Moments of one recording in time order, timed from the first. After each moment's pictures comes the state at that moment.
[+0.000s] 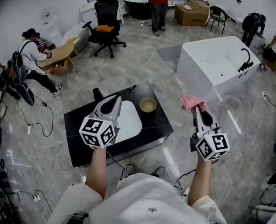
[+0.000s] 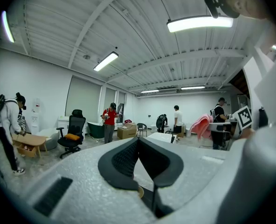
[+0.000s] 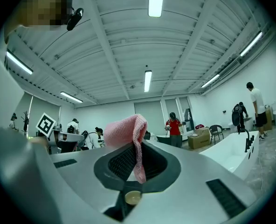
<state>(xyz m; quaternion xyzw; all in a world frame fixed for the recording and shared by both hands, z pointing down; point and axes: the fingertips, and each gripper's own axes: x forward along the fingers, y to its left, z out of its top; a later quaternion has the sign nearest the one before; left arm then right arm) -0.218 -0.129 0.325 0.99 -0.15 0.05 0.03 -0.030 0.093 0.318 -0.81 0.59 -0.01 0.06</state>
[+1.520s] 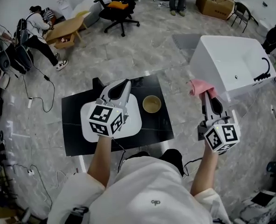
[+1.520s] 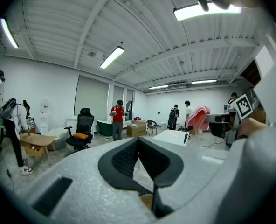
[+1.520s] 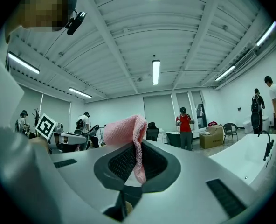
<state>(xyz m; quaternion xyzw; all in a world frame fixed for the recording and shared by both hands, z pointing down) -0.119 -0.200 0.352 0.98 -0.21 0.06 0.03 0.080 -0.022 0.320 -0.76 0.65 -0.02 0.03</state>
